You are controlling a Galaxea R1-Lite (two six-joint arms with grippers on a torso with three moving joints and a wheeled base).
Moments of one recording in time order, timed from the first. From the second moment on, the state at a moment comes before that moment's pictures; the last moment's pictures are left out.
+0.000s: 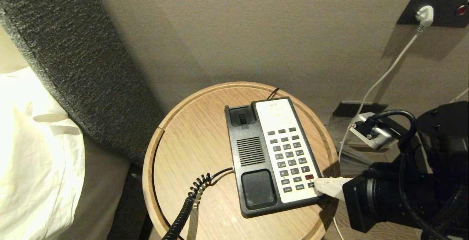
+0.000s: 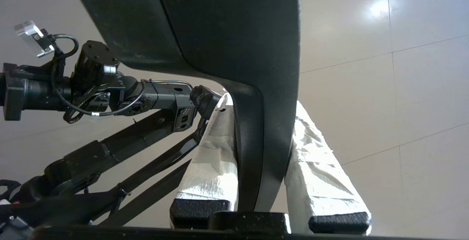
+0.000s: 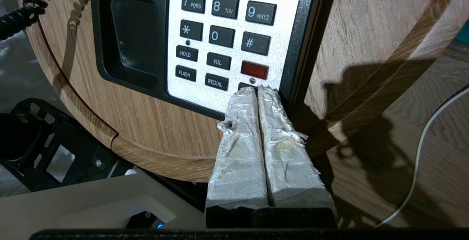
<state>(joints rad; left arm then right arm) -0.73 0.73 -0.68 -0.65 -0.49 -1.40 0.86 1.36 -0.77 0.03 -0.13 0.37</state>
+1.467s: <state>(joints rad) -0.73 0.73 -0.68 -0.65 -0.49 -1.40 0.85 1.38 -0.76 0.02 -0.13 0.37</state>
